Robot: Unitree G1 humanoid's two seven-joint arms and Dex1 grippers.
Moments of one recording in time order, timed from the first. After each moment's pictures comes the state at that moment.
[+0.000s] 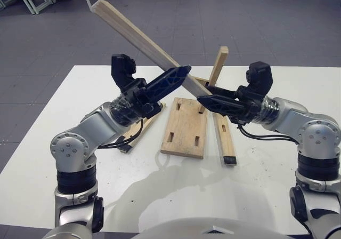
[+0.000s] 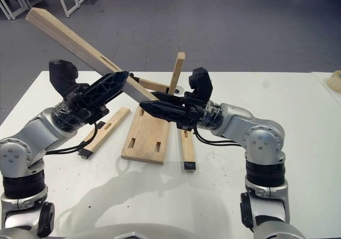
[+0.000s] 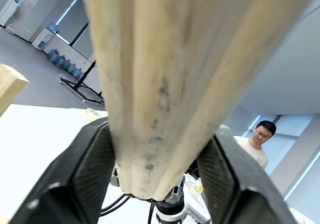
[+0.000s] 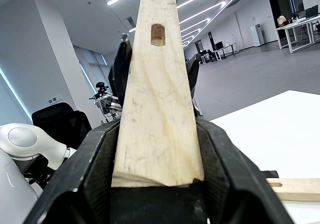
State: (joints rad) left arm -0.33 0.46 0.16 -0.40 -1.76 0.85 -0.21; right arm -0.47 -0.43 -0.07 -0.31 1.23 0.99 0.74
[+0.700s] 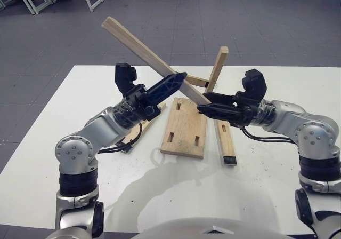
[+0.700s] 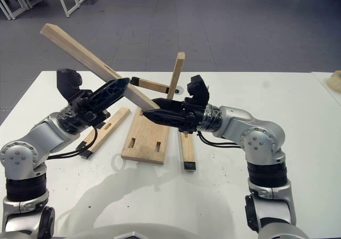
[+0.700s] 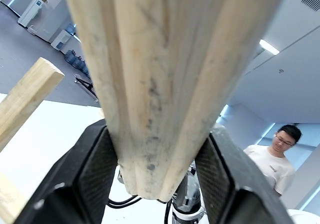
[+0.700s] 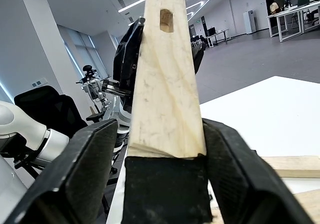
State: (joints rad) left arm -0.28 0.44 0.16 -0.36 -1.66 0.84 -0.25; right arm -0.46 -0.48 -0.02 -0.28 1.09 0.93 0.85
